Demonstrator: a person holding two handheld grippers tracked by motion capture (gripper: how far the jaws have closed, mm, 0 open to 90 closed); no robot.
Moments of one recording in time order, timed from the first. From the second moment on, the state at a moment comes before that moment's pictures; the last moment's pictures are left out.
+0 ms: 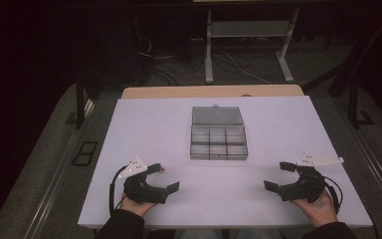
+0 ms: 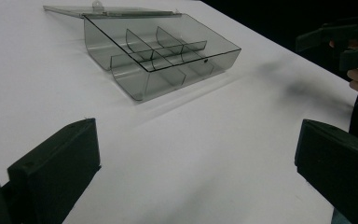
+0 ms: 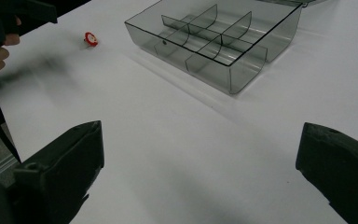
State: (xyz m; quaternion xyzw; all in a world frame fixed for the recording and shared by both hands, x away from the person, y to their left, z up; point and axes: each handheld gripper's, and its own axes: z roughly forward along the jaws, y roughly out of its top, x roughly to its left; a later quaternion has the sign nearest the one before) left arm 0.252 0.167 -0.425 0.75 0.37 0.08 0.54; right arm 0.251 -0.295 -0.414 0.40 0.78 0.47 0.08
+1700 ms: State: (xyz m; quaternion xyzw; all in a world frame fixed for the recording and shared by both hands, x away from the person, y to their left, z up) left arm 0.254 0.170 -0.395 0.79 0.34 0.07 0.51; right arm 0.250 -0.294 -0.417 0.40 0.79 0.46 0.08
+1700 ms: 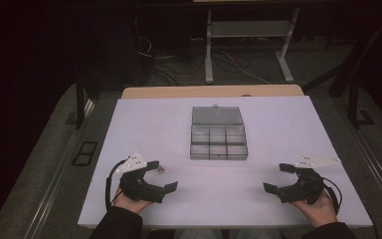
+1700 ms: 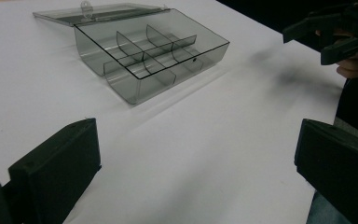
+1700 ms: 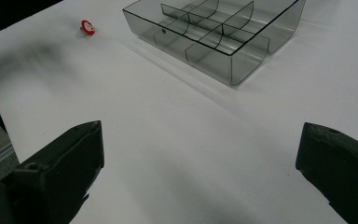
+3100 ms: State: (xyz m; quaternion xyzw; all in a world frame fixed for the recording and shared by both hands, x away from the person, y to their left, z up) left arm 0.298 0.183 -0.388 0.83 0.35 0.06 0.42; right arm 0.250 -0.292 -0.420 0.40 0.80 0.45 0.08
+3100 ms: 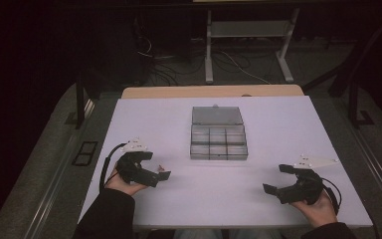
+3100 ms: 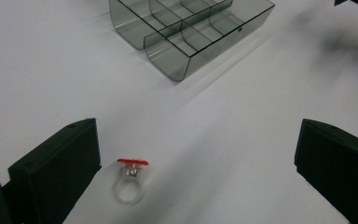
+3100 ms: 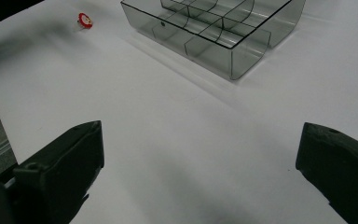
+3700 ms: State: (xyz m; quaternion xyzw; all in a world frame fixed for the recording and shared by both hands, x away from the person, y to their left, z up) left arm 0.316 0.186 -0.403 0.84 0.36 0.05 0.40; right arm 0.250 -0.292 -0.420 0.39 0.80 0.45 0.08
